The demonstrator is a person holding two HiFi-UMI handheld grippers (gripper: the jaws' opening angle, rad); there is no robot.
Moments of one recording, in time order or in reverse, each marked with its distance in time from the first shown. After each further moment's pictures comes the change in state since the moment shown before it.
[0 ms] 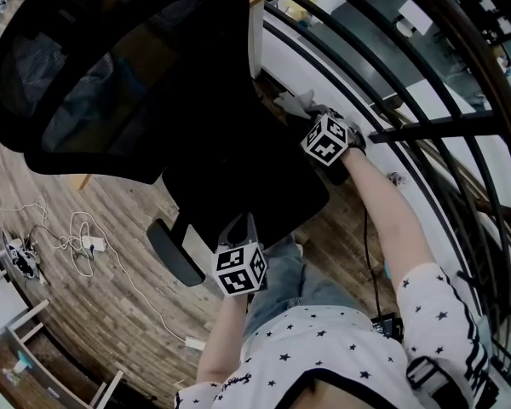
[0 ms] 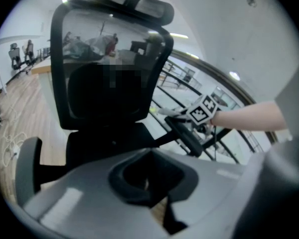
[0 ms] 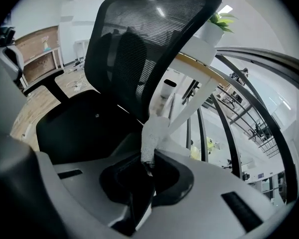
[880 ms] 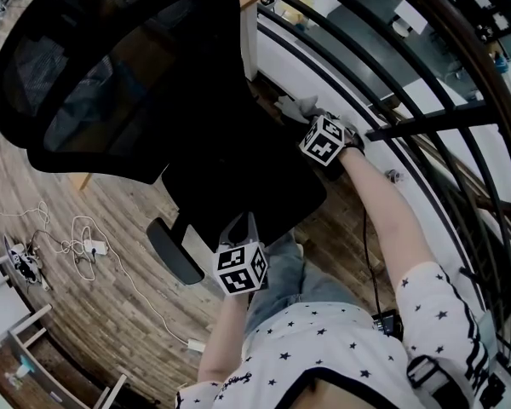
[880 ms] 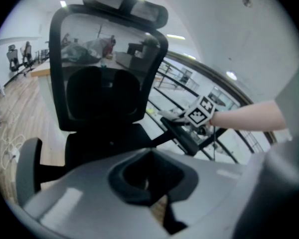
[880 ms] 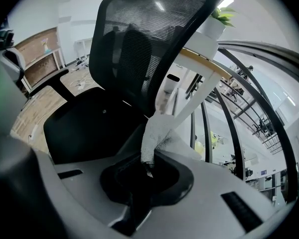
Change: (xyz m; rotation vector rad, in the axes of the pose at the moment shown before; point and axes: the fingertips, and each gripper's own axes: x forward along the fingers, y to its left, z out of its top) left arm -0.010 -0.010 0.000 0.019 -0.013 -0.015; right arm -0.010 0.016 -0.013 0.014 0.057 0.054
